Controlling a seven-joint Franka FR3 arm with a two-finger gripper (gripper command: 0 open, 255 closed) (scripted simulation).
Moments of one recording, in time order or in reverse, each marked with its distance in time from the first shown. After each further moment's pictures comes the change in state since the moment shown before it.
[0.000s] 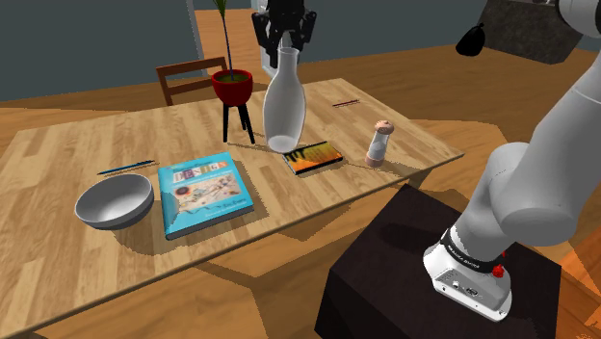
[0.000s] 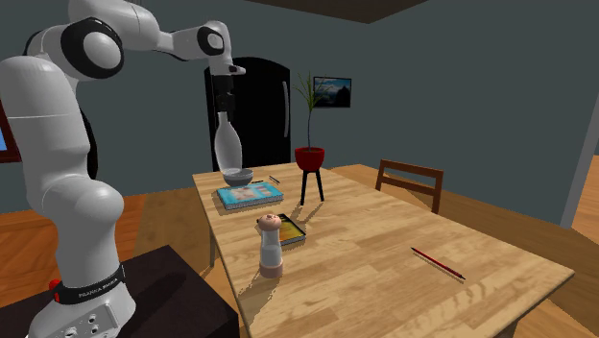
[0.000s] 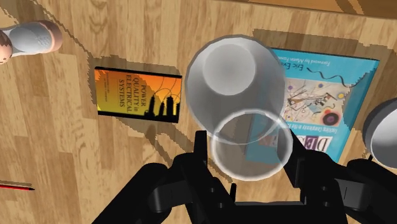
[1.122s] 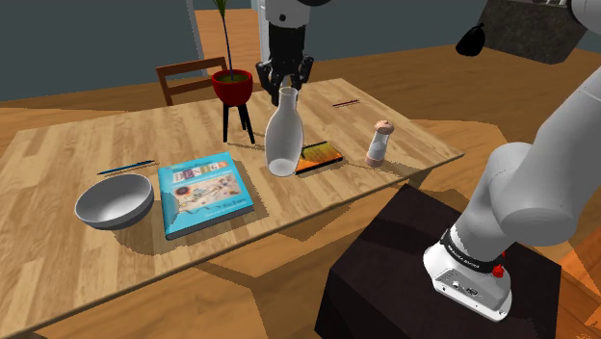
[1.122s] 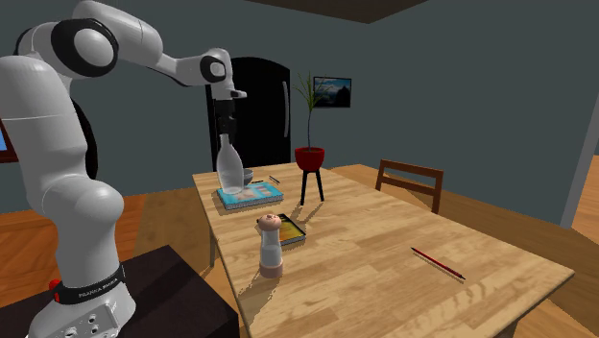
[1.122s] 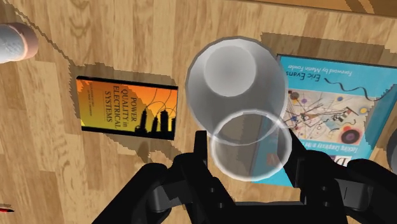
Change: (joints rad) arm 0.000 -0.042 -0.001 -0.279 0.001 0.236 0.004
